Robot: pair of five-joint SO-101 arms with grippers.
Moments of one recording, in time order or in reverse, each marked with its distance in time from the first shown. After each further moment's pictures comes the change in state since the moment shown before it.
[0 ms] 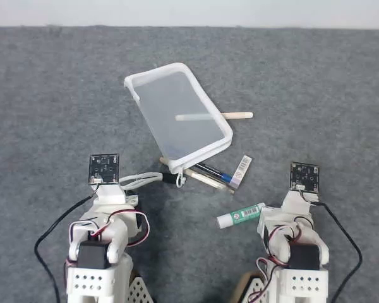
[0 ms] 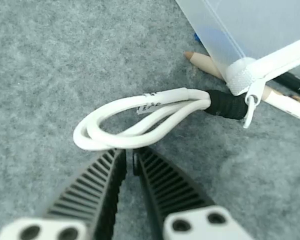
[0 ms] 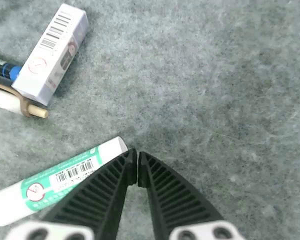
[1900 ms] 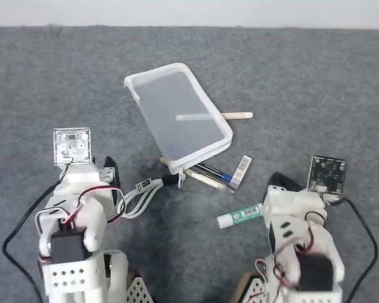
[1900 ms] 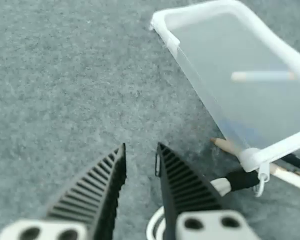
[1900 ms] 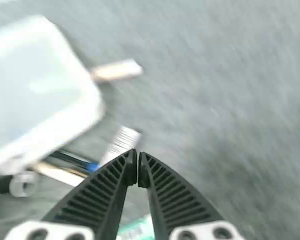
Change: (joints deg) left arm -10.0 22.3 -28.2 -4.7 -9.1; right arm -5.1 -0.6 -22.0 -2.8 -4.9
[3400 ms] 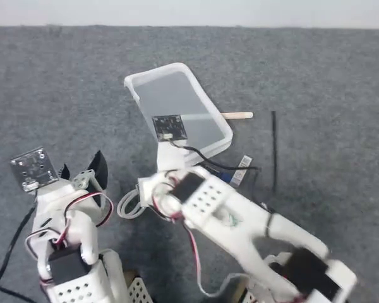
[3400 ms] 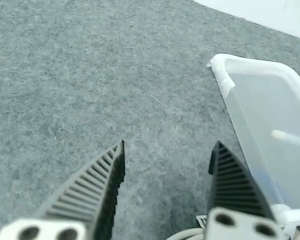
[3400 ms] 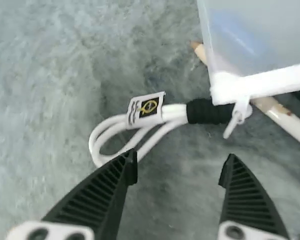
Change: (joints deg) left arm -12.5 -14.4 8.4 -2.0 9.1; right arm -48.7 94.4 -40.7 -24.1 -30.0
